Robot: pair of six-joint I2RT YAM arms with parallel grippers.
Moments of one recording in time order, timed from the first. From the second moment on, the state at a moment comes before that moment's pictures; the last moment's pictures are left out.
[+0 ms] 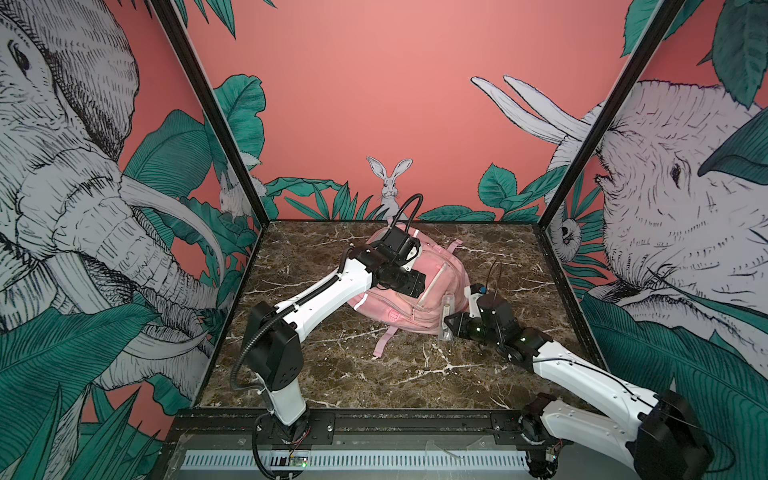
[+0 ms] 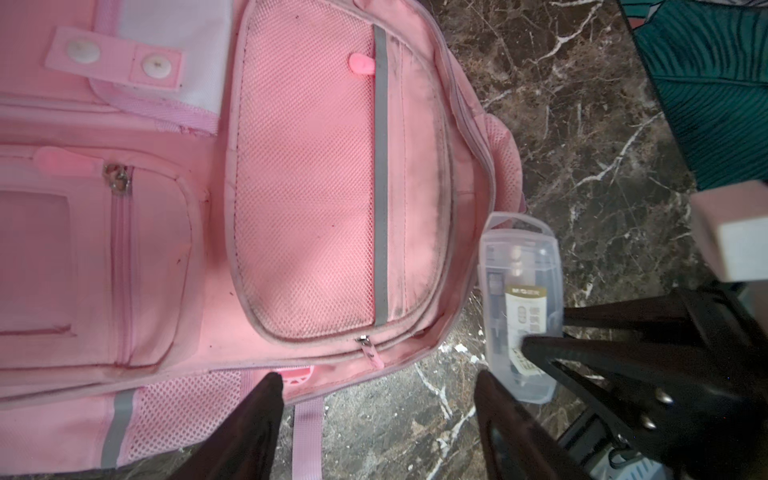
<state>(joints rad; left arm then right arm) -0.75 1.76 1.61 -0.86 0.15 -0.24 0.58 1.04 0.56 -0.19 -0.16 0.72</state>
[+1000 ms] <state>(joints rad) -1.00 2.25 2.13 -1.09 -0.17 -0.04 0.10 0.97 0.47 -0.14 -0.55 0.77</state>
